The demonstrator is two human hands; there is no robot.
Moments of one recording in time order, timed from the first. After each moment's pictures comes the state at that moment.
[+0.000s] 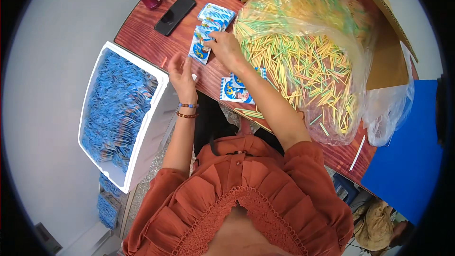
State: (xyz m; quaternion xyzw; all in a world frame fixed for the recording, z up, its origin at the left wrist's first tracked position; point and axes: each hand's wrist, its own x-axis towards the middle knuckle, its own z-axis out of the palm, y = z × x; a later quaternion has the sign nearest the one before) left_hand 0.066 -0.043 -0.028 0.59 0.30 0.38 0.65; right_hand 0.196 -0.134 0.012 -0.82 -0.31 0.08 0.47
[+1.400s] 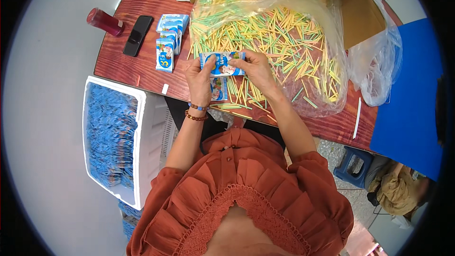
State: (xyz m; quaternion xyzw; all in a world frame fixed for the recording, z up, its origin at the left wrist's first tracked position) left_hand 0.099 -0.156 0.006 0.53 0.13 0.17 0.82; right_hand 0.154 -0.312 0.005 -0.66 -0.14 0.18 0.71
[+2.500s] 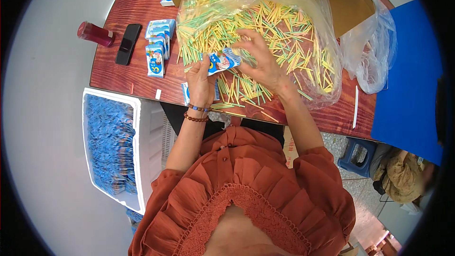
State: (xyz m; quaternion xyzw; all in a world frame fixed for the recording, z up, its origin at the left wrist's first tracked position) left_hand 0.104 -0.176 0.006 0.42 0.15 0.06 0.89; right_hand 0.159 -0.359 0.049 -0.79 -0.37 -0.07 0.49
